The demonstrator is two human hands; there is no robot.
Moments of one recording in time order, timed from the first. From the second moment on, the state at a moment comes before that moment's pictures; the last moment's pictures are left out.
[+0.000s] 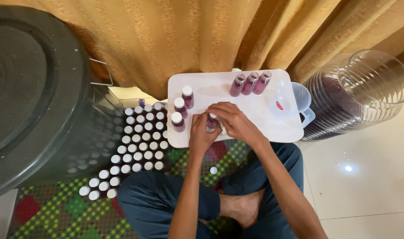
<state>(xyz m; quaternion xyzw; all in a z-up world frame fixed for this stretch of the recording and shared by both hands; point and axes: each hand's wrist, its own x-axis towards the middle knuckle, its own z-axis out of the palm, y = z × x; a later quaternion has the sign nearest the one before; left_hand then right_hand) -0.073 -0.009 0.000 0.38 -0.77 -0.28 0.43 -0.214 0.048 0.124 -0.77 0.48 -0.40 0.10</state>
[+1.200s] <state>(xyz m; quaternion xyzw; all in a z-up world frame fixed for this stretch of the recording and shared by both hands) -0.074 0.001 0.026 0.38 -0.76 -0.20 0.49 -0.186 0.039 0.085 -0.58 0.61 -0.50 0.20</state>
